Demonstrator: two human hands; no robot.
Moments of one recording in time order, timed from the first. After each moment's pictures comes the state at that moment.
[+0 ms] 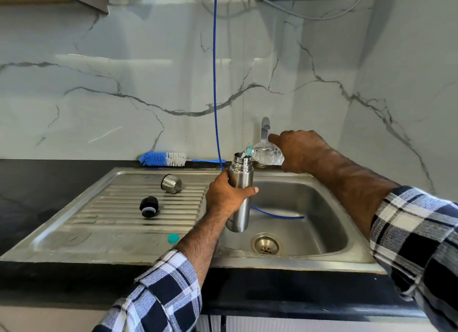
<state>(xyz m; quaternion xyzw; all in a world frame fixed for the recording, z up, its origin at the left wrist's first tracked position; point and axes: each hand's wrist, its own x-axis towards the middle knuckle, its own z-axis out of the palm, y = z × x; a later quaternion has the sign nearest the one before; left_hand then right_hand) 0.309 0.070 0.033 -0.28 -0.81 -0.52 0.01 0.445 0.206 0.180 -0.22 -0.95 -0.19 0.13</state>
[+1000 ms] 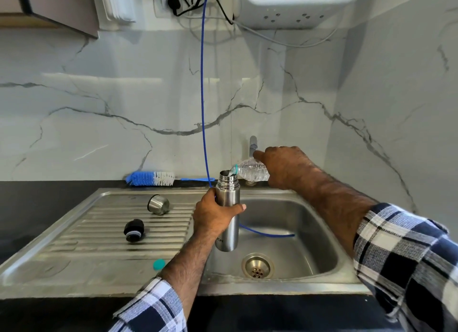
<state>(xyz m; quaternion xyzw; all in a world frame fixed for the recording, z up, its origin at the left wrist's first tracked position) 0.304 0.072 0.034 -0.26 -0.80 -0.53 0.01 0.443 0.201 0.189 -0.20 -0.95 -0.20 0.15</state>
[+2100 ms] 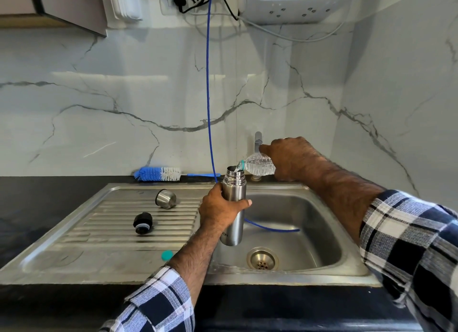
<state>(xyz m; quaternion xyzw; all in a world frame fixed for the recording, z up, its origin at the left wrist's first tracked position) 0.311 0.069 0.038 -0.27 -0.82 -0.51 0.01 0.449 0.194 0.199 -0.20 -0.94 -0.23 0.14</state>
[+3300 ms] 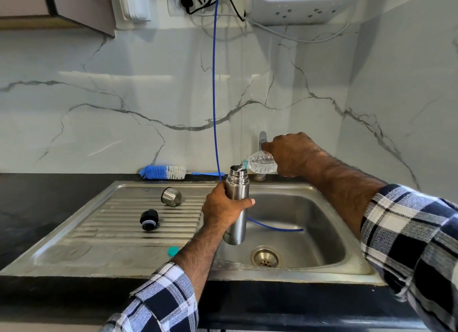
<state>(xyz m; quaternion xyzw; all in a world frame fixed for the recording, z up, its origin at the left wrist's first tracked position) 0.313 0.062 0.041 -0.26 -0.82 -0.51 0.01 0.446 0.182 0.207 -0.19 -0.94 -0.25 0.13</state>
